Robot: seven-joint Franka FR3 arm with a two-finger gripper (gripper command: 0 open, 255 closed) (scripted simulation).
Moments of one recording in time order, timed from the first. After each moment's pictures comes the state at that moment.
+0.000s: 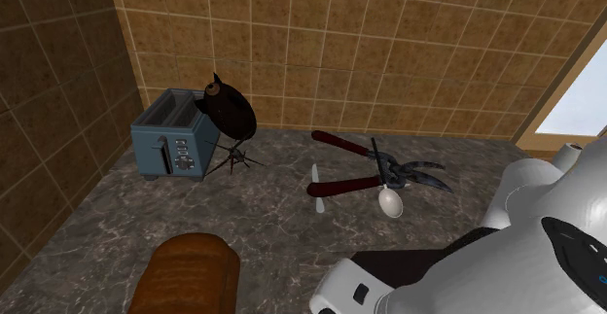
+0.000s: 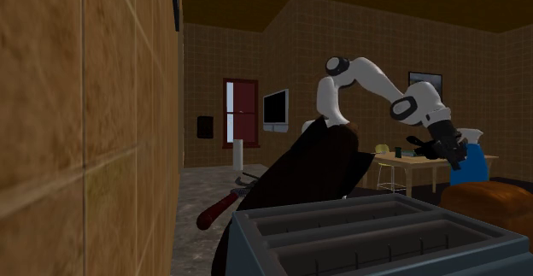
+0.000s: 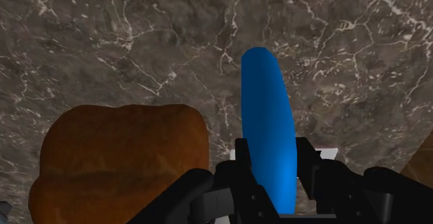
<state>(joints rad) 0.30 -0.35 1.09 -2.58 0.24 2.82 0.32</state>
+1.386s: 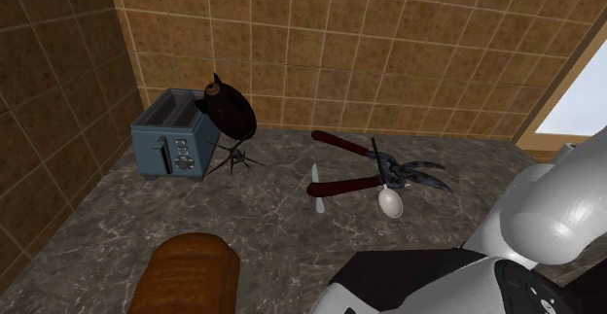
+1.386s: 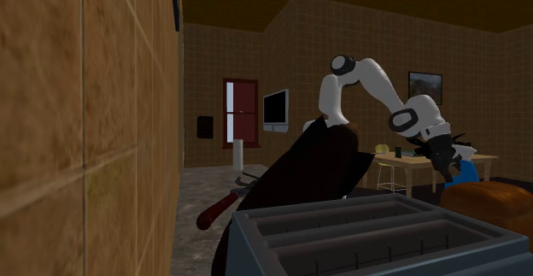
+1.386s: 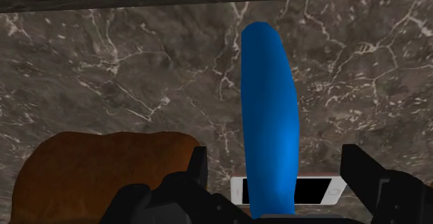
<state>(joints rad) 0.00 -0.26 1.40 -2.62 0.11 2.98 0.44</state>
